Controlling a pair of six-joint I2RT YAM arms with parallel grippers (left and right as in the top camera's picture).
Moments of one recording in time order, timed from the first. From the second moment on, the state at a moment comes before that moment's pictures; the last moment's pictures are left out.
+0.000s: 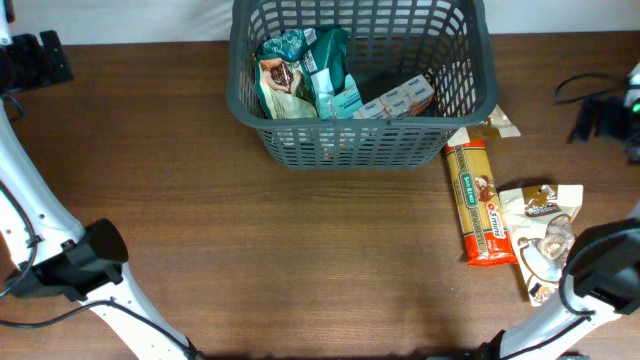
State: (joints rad) left arm 0.46 2.20 2.86 -1.54 0.13 0.16; right arm -0.50 2.03 2.22 -1.69 -0.04 -0.11
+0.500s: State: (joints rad) left arm 0.46 2.20 2.86 -1.52 0.13 0.18; right arm -0.50 2.03 1.71 -1.53 -0.07 -0.32
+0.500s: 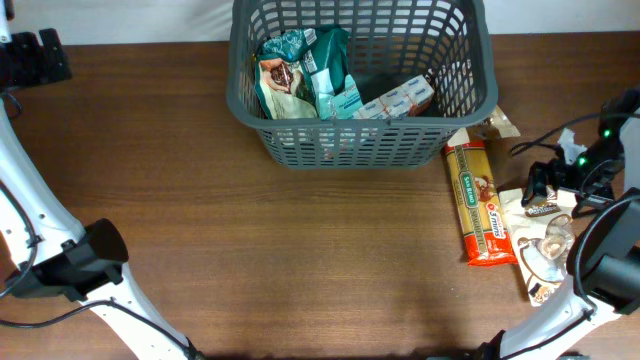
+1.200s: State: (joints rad) left arm 0.46 2.20 2.86 -1.50 0.13 0.19; right arm -0.52 2.04 1.55 -1.22 0.05 -0.64
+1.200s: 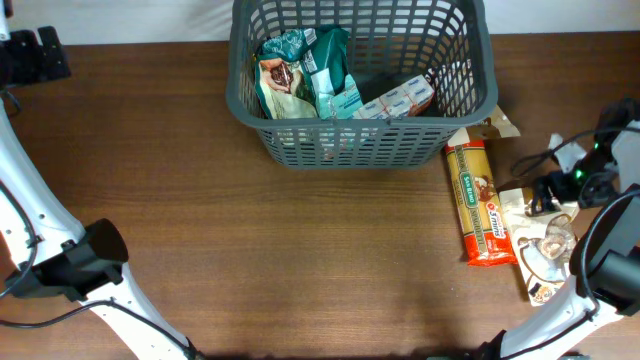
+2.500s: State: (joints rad) left arm 0.46 2.20 2.86 -1.46 0.13 0.19; right arm -0.52 2.11 1.82 -0.62 -0.66 -0.16
